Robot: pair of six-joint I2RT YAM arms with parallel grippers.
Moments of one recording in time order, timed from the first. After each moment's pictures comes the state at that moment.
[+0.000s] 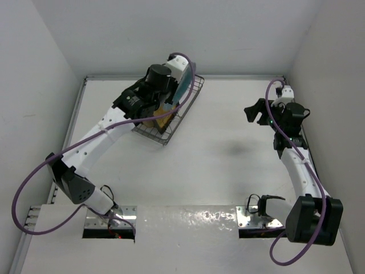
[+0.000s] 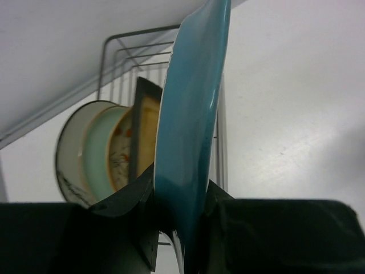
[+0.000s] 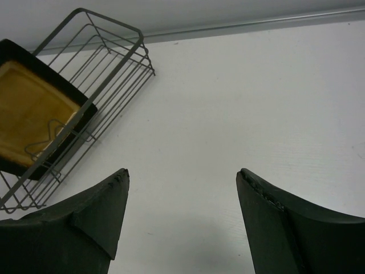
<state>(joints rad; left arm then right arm) -0.69 1.54 1.69 -0.61 -0.30 0.09 -0.13 1.11 0.71 0.12 -0.39 0.21</state>
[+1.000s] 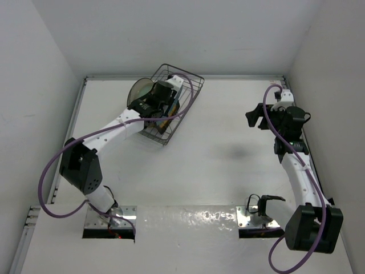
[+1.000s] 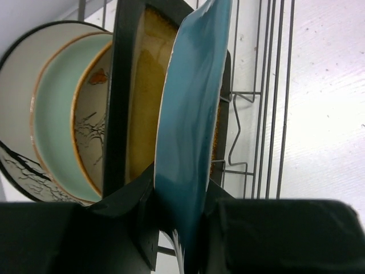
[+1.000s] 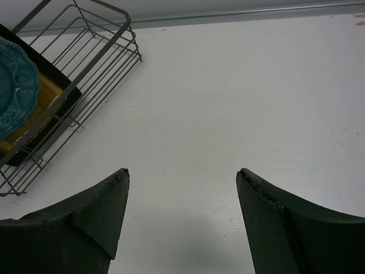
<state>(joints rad) -0.59 1.62 1.40 -0.42 -0.39 0.12 -0.13 1.04 0.68 0.05 -0.35 0.13</state>
